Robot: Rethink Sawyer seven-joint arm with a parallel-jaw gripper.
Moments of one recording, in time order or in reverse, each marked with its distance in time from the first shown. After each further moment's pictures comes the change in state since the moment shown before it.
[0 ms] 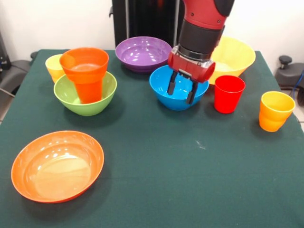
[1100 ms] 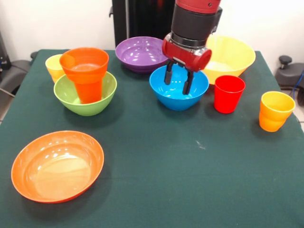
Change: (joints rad) arm -0.053 -0.077 0.016 0.007 0.045 0.115 0.000
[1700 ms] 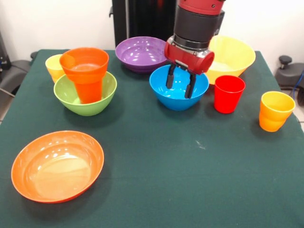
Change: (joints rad) arm 0.005 0.006 0.008 0.002 0.000 -0.076 0.000
